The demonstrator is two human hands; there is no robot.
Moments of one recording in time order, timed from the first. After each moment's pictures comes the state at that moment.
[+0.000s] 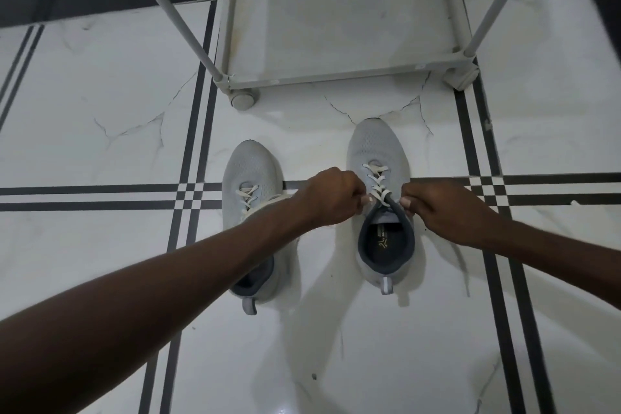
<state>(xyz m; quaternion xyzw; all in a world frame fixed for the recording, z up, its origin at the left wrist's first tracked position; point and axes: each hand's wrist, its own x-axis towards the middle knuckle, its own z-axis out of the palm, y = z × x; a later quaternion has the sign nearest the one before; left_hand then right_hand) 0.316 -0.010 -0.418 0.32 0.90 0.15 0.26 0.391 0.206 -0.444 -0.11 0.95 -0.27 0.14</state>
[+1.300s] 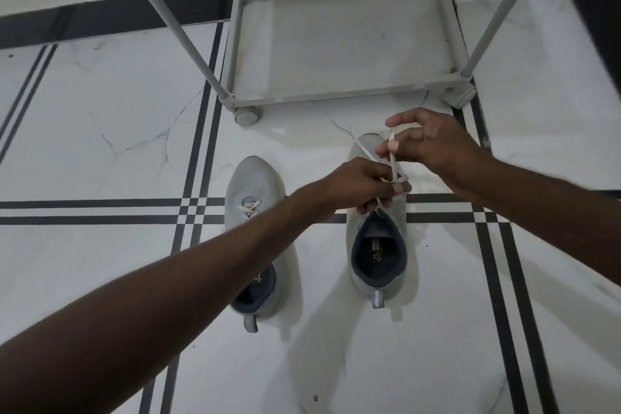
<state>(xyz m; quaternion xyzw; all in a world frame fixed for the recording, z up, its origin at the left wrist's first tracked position) 0.297 0.021 -0.385 0.14 0.77 0.45 0.44 0.320 0.187 -0.364 0.13 0.76 -0.63 0.11</state>
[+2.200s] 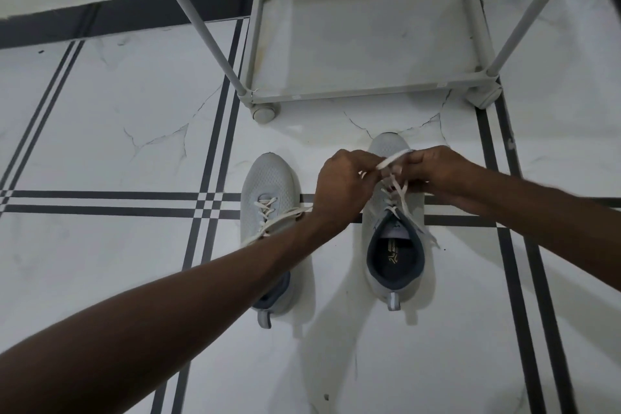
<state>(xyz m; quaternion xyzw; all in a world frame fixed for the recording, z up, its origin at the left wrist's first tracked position) 0.306 -0.004 -0.413 0.18 0.90 0.40 0.05 0.316 0.179 -0.407 0.19 0.68 -0.65 0.26</state>
